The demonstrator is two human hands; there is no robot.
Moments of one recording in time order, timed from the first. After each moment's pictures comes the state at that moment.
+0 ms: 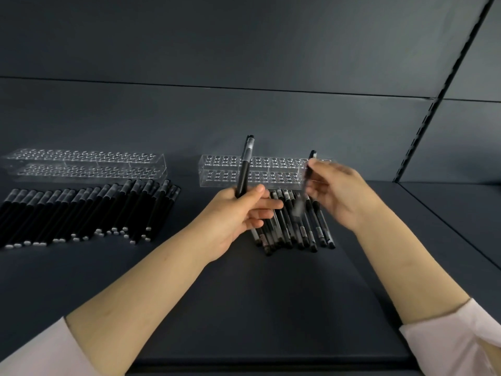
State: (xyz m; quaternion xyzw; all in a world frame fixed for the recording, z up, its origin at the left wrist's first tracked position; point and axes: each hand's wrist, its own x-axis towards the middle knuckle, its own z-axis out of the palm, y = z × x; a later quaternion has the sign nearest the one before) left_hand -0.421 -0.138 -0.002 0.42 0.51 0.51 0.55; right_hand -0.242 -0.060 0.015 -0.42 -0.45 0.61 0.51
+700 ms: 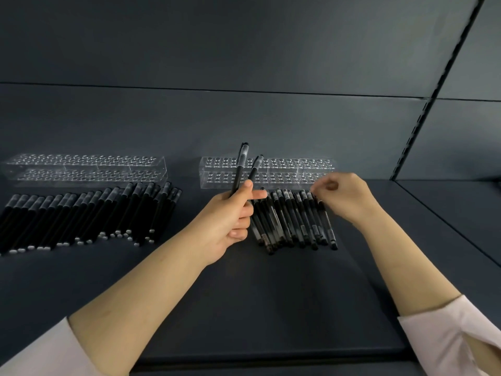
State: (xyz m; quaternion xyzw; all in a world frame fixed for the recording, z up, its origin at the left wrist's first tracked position) left_hand -0.434 -0.142 -0.005 0.39 0.52 0.50 0.58; right_hand -0.224 -0.059 0.000 -0.62 -0.67 0.23 0.34
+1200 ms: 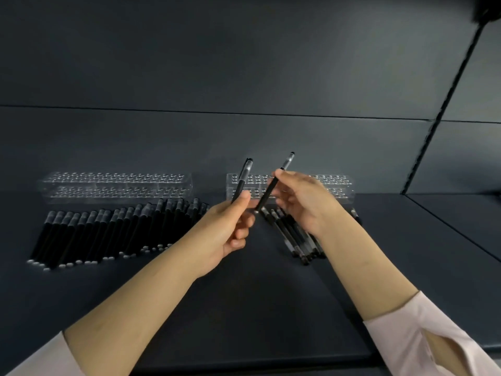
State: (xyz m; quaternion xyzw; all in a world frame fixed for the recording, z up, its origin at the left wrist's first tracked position) left_hand -0.498 -0.165 0.006 0.41 0.48 0.51 0.58; right_hand -0.350 -0.087 0.027 -0.40 -0.45 0.63 0.49
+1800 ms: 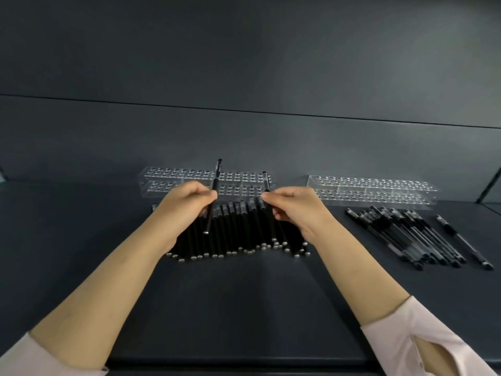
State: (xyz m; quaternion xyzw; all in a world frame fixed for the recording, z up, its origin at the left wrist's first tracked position) left_hand -0.737 -0.195 0.008 0.48 0.66 0.47 0.33; right_hand -0.536 -0.120 0.003 -0.49 -0.58 0.51 0.41
